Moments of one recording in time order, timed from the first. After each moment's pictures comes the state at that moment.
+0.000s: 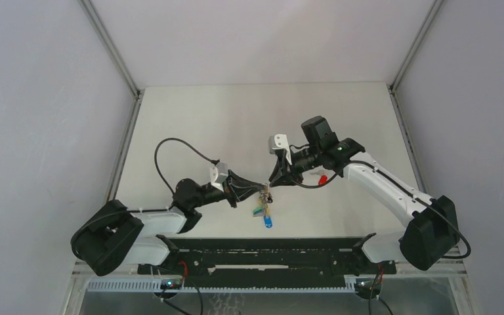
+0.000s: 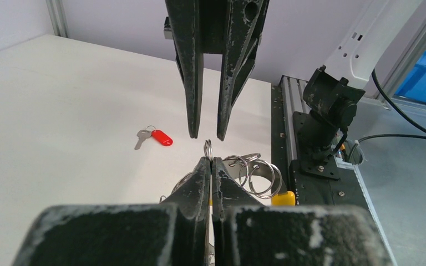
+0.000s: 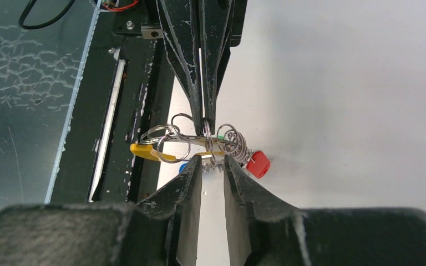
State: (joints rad) left arm -0.68 1.29 0.24 1.31 0.66 -0.33; right arm 0.58 1.33 1.10 -0.63 -0.97 -0.63
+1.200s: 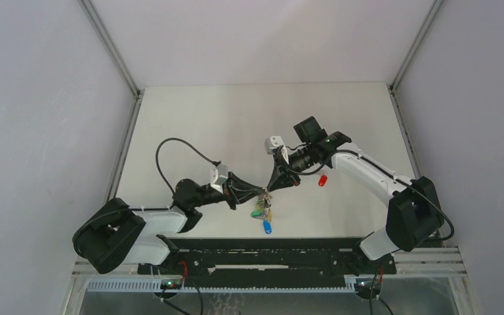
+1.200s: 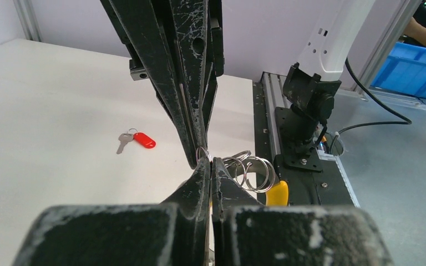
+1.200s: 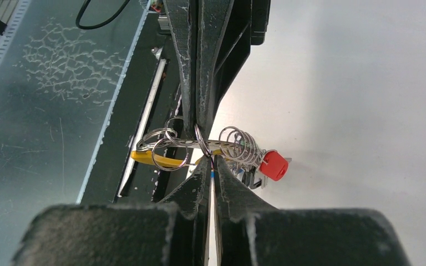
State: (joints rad) left arm -0.68 1.30 0.24 1.34 0.74 -0.35; right arm 0.56 1.50 1.15 -0.73 -1.14 -0.73
